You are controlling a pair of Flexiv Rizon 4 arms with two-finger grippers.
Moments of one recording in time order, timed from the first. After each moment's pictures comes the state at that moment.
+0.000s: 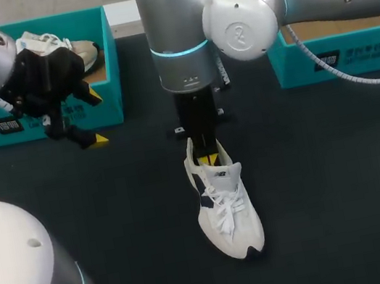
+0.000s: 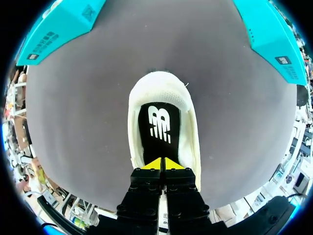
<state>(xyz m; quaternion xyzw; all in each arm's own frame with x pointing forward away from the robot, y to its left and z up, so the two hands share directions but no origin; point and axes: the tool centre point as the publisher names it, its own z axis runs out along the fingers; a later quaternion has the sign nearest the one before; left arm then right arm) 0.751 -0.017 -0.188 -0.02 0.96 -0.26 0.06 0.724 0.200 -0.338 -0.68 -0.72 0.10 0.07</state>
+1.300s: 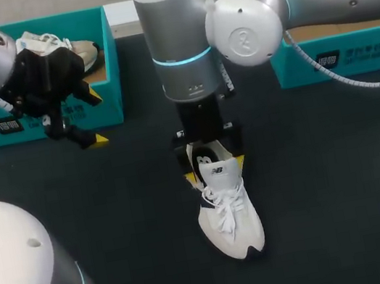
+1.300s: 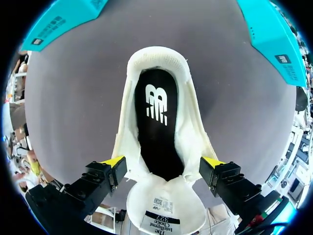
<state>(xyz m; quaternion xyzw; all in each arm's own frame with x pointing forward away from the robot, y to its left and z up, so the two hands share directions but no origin) 0.751 -0.017 -0.188 -0.02 0.96 -0.26 0.06 0.696 0.191 -0.334 -0.66 -0.74 0.11 0.07</state>
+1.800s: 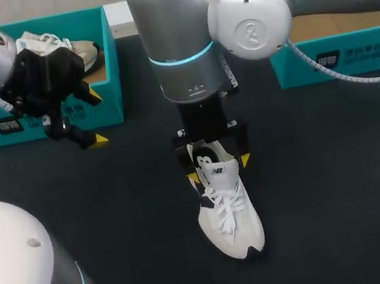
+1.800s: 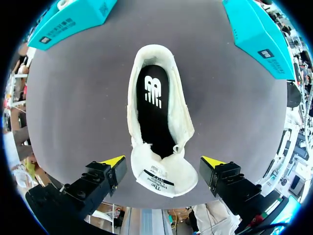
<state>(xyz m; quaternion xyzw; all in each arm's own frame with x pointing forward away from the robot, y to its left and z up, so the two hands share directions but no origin) 0.751 -0.017 -0.188 -0.02 0.96 -0.26 0.06 0.670 0.185 -0.293 -0.67 -0.74 0.10 0.03</state>
